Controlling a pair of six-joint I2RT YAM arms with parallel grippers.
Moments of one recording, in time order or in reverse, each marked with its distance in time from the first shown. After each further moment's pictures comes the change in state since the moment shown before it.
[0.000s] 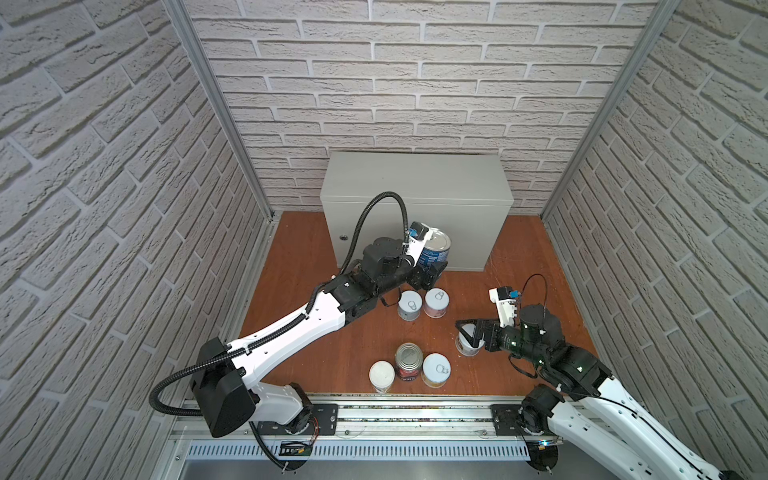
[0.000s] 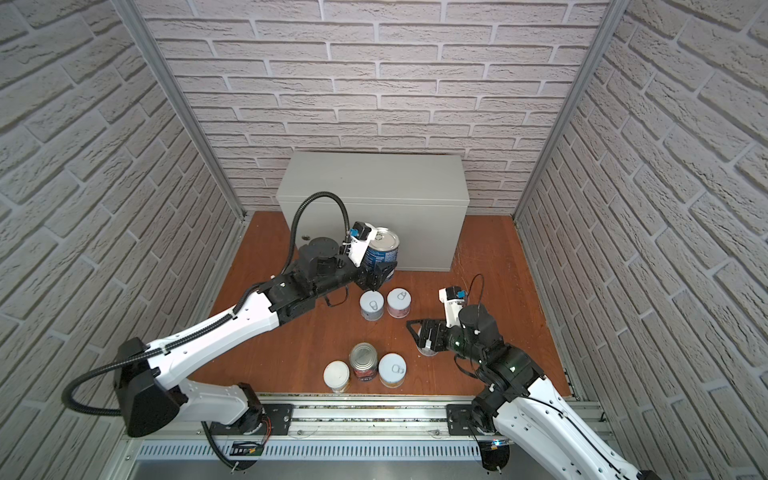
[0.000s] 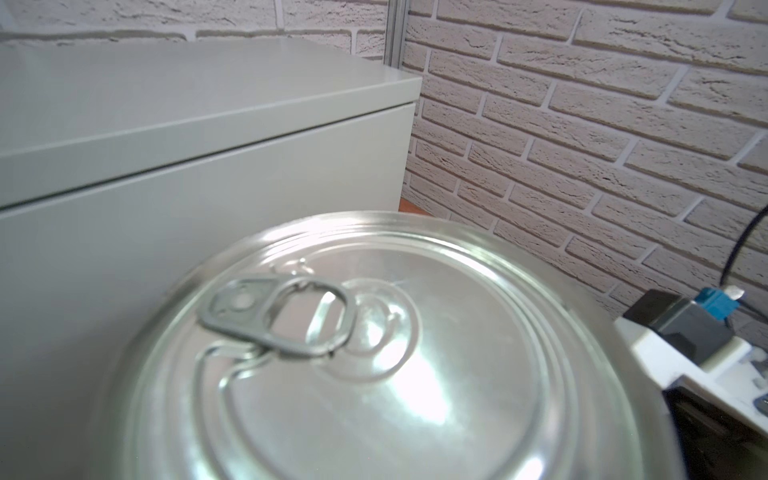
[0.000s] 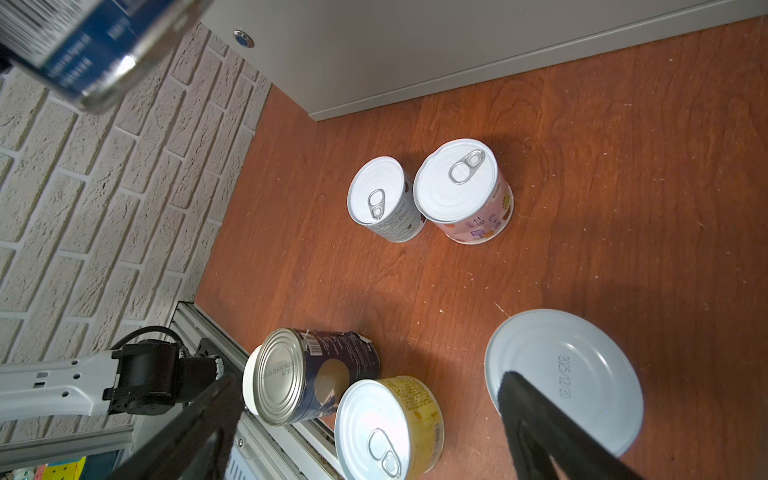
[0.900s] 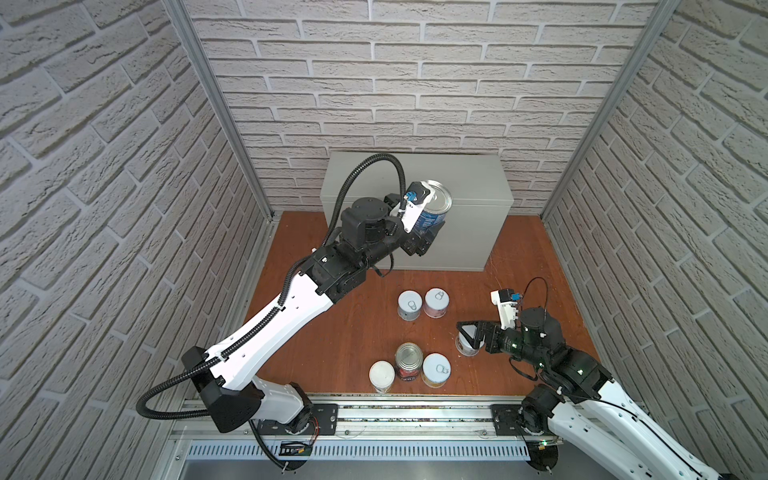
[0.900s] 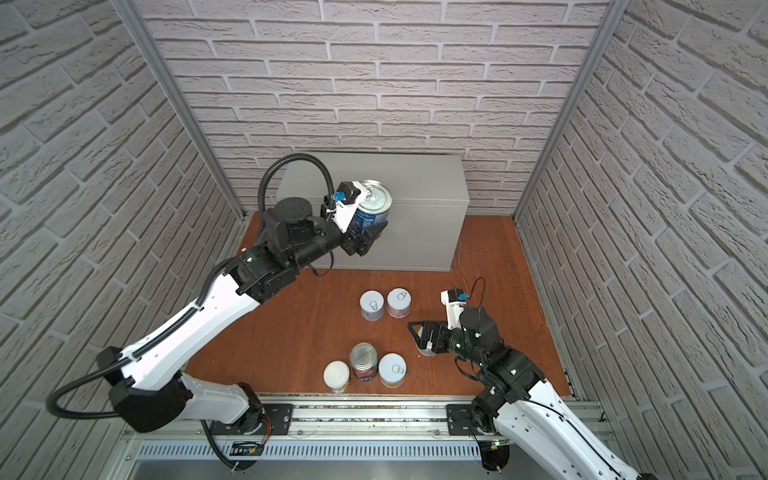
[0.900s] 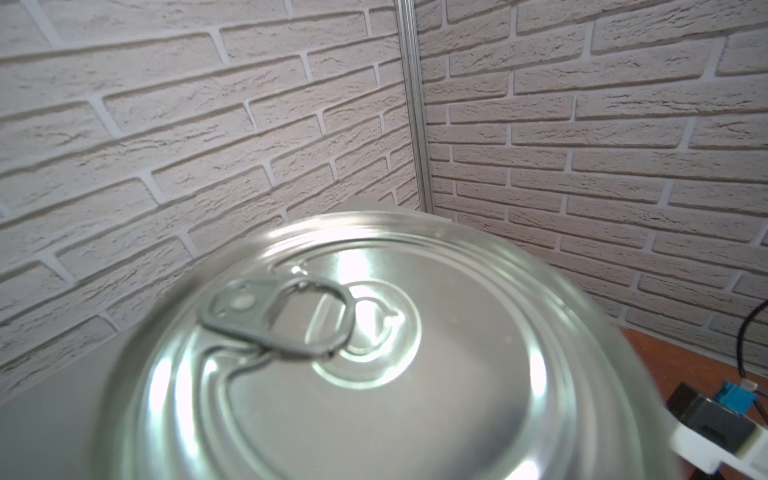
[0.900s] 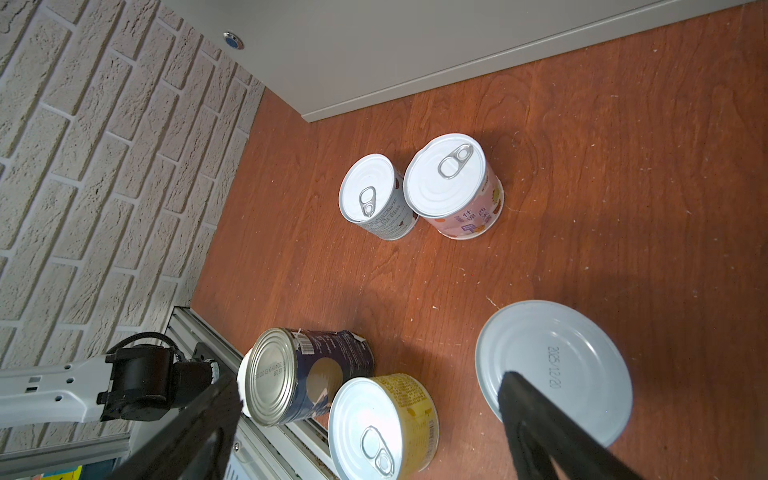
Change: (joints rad) left arm 0.046 0.041 0.408 -0.203 -0.054 0.290; right arm 0.000 -0.024 -0.025 0.000 0.015 0.016
